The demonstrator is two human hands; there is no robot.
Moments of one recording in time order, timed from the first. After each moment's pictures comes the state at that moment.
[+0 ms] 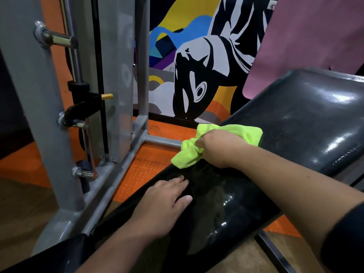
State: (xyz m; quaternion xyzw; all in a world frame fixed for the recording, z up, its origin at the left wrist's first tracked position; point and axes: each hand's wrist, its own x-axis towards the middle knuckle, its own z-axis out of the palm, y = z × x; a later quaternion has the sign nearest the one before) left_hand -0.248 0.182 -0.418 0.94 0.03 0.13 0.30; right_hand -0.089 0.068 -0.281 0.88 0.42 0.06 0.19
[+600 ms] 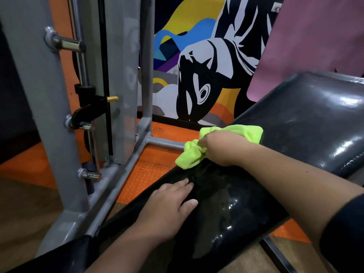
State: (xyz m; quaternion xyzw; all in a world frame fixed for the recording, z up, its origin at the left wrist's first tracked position) left_hand -0.248 0.181 -0.416 0.95 0.03 0.12 0.30; right_hand -0.080 0.081 -0.277 0.89 0.41 0.04 0.22
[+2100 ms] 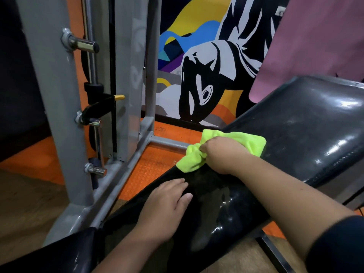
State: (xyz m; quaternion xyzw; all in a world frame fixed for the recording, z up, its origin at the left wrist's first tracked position) left_hand -0.270 0.177 -0.425 0.91 0.06 0.21 0.35; right_hand -0.107 0.070 -0.295 0.89 0.42 0.07 0.17
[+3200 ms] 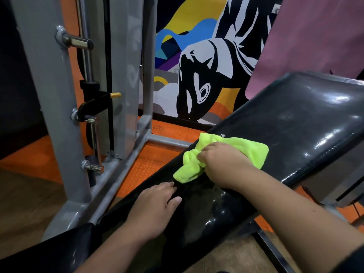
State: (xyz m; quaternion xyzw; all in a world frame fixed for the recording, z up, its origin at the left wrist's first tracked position) left_hand -0.277 0.182 -0.433 0.94 0.08 0.15 0.29; right_hand -0.142 0.035 -0.304 0.86 0.48 0.12 0.15
